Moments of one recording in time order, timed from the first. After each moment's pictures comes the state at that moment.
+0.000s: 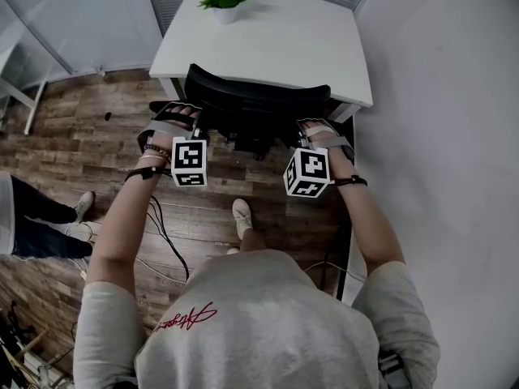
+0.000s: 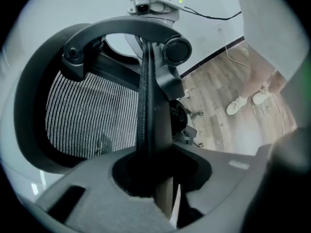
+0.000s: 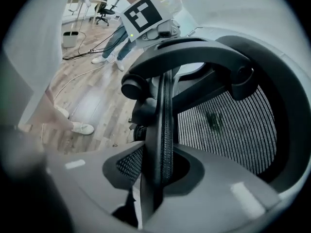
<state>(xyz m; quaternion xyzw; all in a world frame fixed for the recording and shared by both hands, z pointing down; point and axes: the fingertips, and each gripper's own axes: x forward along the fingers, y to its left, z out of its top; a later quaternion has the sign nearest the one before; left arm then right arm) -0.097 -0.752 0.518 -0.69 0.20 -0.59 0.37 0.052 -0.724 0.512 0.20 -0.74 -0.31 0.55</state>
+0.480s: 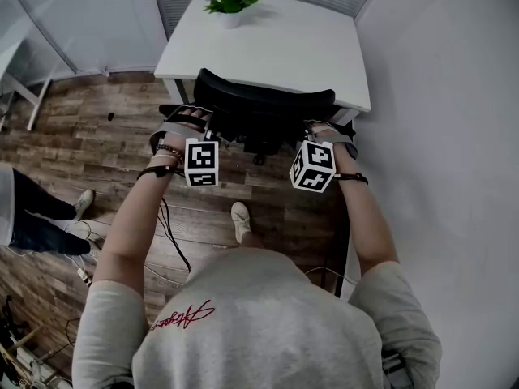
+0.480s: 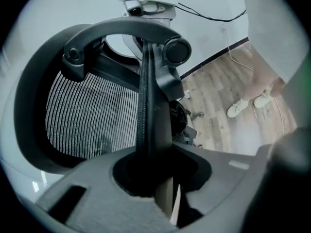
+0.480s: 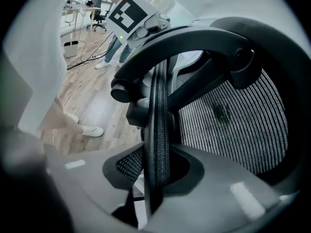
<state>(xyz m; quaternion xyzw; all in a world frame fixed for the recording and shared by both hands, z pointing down) -0.080 -0.740 0.516 -0.69 0.21 -0.59 0.36 0.069 -0.717 0.512 0.18 -0.76 -0.26 0.57</state>
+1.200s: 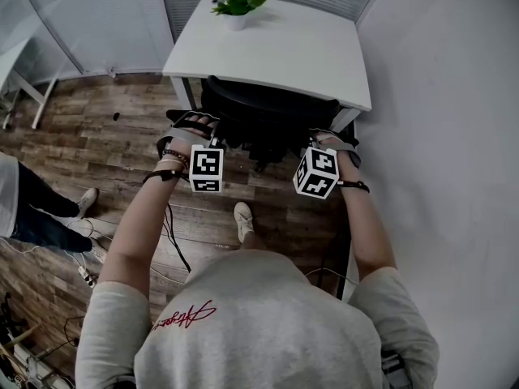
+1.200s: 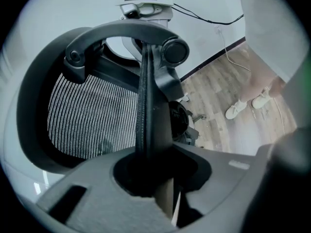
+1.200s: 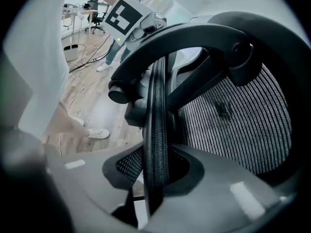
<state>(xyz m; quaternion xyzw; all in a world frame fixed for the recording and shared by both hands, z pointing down) -0.071 -0.702 0.516 -0.69 0.21 -0.58 0.38 0.076 -0.676 0.514 0.18 -0.76 -0.23 0.58</state>
